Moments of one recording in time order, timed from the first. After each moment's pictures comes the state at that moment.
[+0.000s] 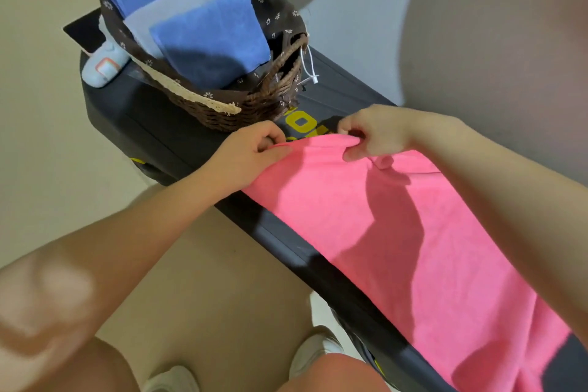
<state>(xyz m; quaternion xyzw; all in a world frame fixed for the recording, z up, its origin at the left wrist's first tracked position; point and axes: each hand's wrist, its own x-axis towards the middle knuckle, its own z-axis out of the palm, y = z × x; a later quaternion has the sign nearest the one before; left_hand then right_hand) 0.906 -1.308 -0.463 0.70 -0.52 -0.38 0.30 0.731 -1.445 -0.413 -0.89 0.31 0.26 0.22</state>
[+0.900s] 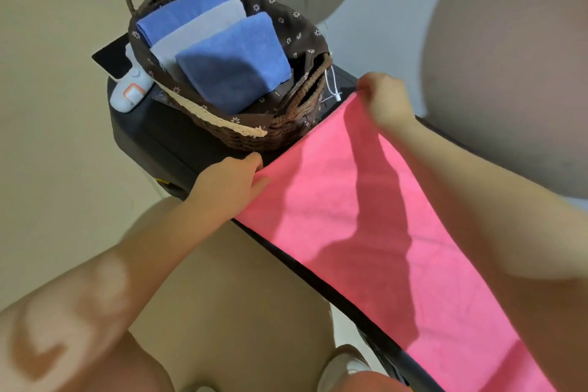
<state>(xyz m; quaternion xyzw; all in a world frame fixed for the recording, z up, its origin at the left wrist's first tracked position) 0.952 -1.291 -0.478 0.77 -0.62 -0.18 0.03 0.780 -1.495 -0.473 -0.82 0.53 -0.10 0.19</state>
